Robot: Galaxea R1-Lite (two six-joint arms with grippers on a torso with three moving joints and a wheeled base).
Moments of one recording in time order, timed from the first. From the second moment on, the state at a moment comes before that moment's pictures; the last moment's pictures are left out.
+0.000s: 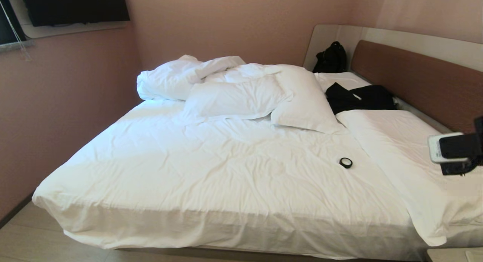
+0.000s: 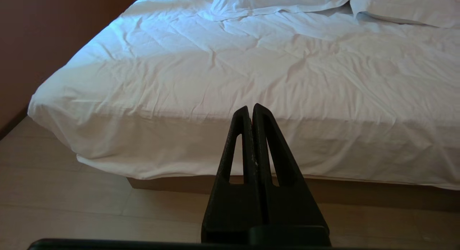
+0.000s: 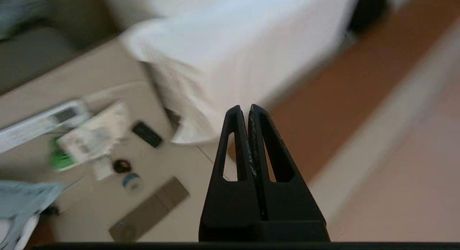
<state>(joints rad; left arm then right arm) 0.00 0.00 0.00 0.00 0.00 -0.01 0.16 1.38 -1.29 0.68 -0.42 -1.37</state>
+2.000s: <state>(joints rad) 0.00 0.00 0.00 0.00 0.00 -0.01 0.09 0.76 -0.58 -0.27 0.03 0.02</state>
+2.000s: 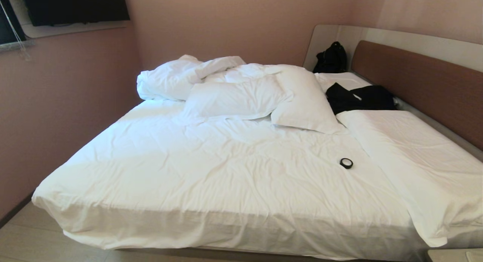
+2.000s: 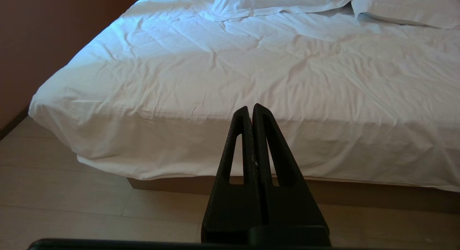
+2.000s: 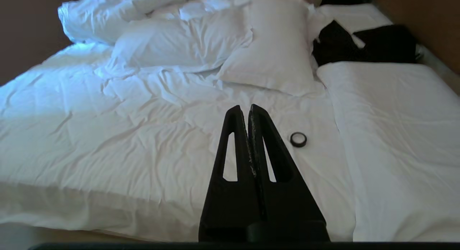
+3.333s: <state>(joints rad) 0.00 0.00 0.00 0.00 0.00 -0.01 0.06 0.28 -0.36 -0.08 -0.17 0.01</state>
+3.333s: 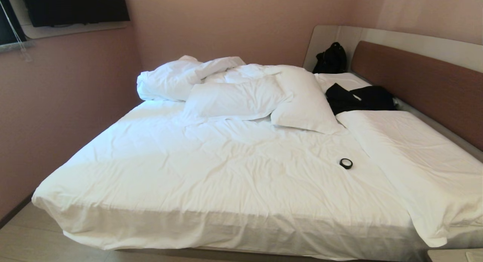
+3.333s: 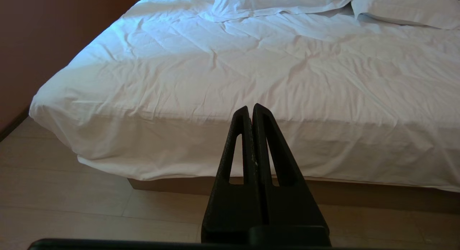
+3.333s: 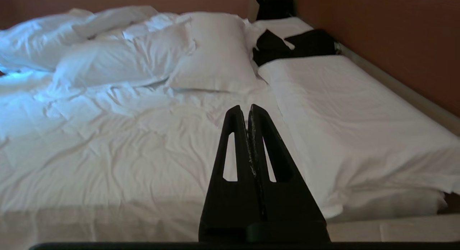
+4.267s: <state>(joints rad) 0.00 0.00 0.00 0.00 0.00 -0.01 -0.01 0.07 -0.06 -0.09 0.05 -0.05</state>
